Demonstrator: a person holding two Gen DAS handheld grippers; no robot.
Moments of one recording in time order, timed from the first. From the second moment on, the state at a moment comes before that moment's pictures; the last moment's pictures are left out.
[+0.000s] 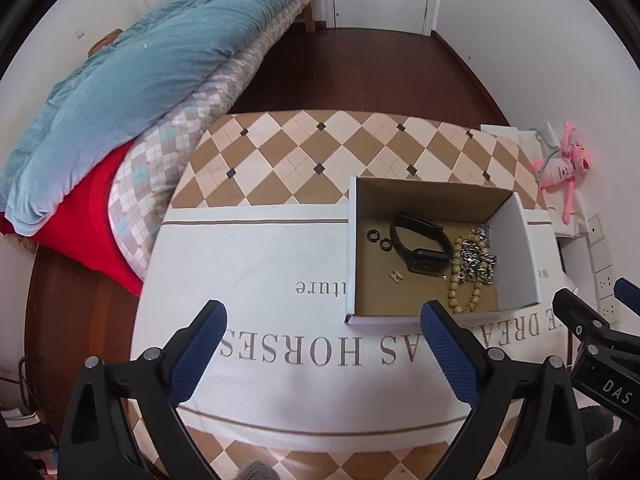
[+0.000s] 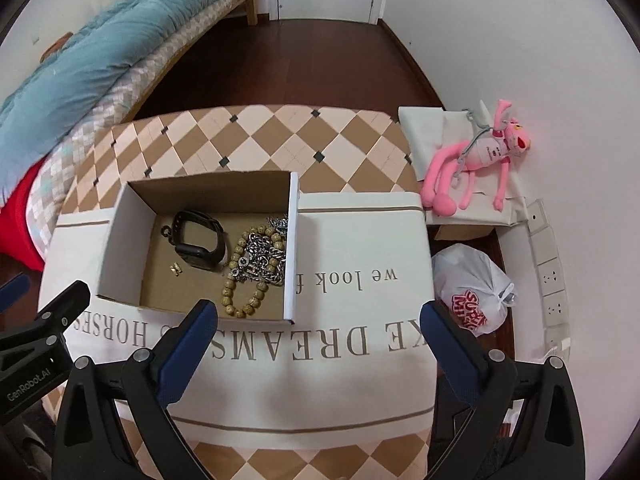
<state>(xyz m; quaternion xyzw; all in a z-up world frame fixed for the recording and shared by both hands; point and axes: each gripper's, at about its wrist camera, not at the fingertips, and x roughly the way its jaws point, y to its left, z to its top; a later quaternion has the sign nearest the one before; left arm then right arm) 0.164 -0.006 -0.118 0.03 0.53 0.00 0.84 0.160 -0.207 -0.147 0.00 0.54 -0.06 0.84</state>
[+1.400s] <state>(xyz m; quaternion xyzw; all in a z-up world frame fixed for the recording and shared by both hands) 0.027 -0.012 0.055 0.00 0.46 -0.02 0.89 -0.013 -0.205 0.065 0.02 0.41 -0.06 0.91</state>
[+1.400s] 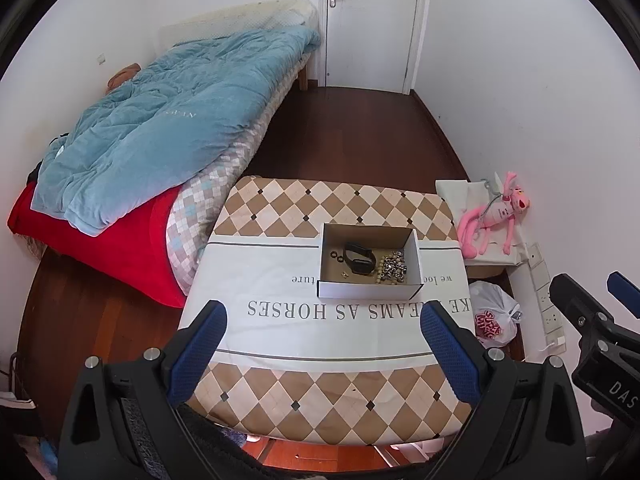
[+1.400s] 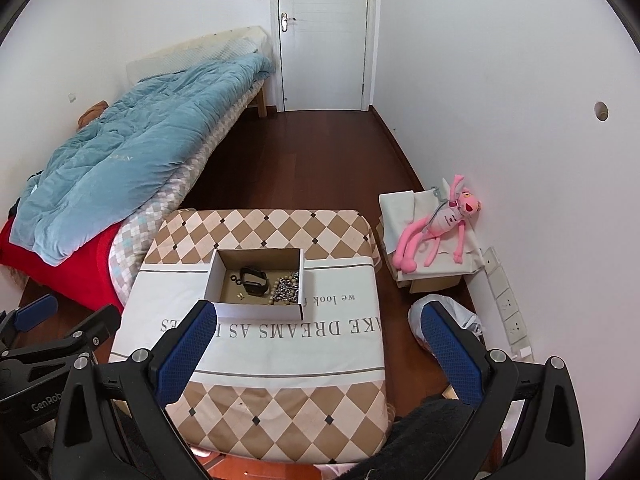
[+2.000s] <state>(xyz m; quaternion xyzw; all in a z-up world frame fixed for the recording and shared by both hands) 0.093 -0.013 0.027 0.01 0.50 0.00 0.87 0.069 -0.212 0.028 0.02 0.45 -0.06 0.89</state>
